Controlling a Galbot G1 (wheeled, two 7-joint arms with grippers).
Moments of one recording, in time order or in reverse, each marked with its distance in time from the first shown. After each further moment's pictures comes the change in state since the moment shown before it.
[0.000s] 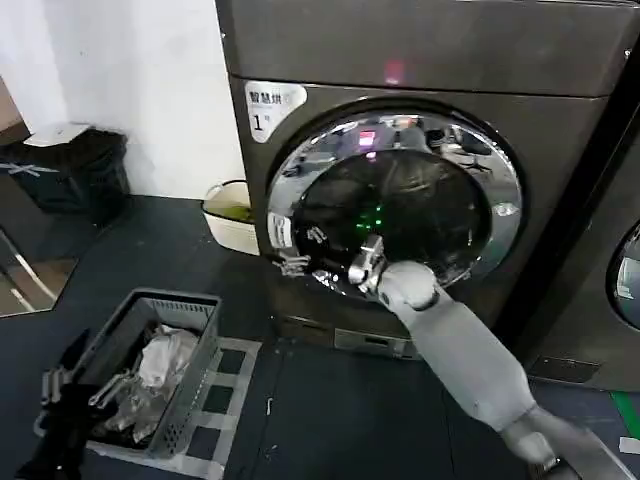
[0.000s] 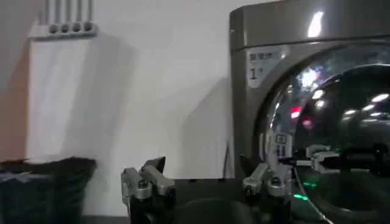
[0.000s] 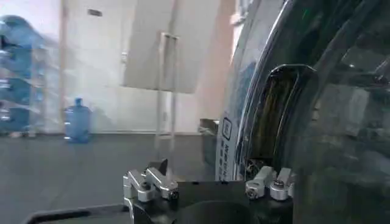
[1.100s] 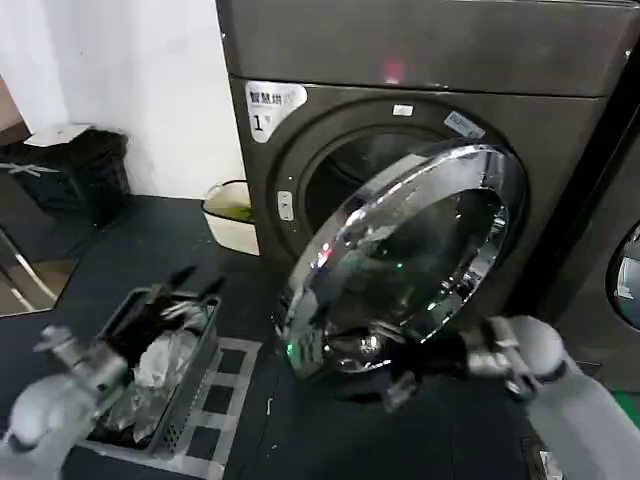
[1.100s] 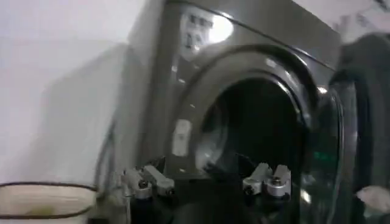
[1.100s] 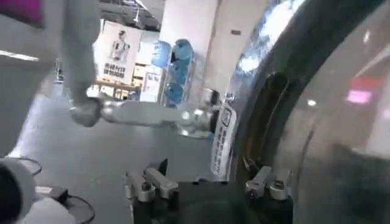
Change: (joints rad) left arm -0.637 0.648 0.587 0.538 -0.469 0.099 0.132; right arm -0.667 -0.300 0.622 0.460 0.056 0.184 -0.590
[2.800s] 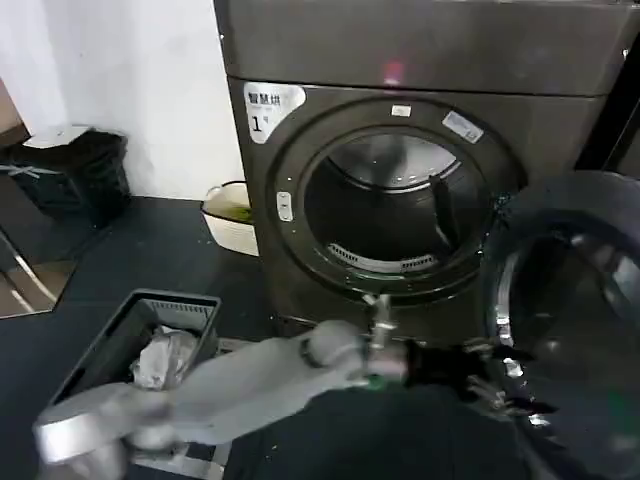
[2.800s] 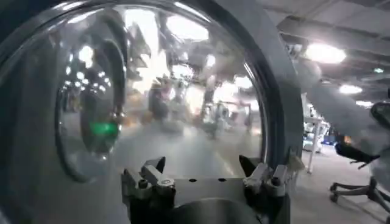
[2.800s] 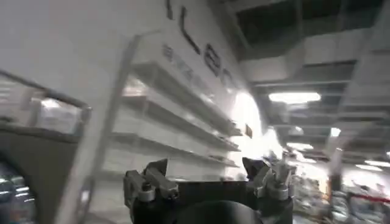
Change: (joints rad) left arm -0.924 -0.503 1.260 0.306 -0.168 -0.076 0.061; right arm -0.764 0.032 1.920 -0.276 -0.063 -0.454 1.239
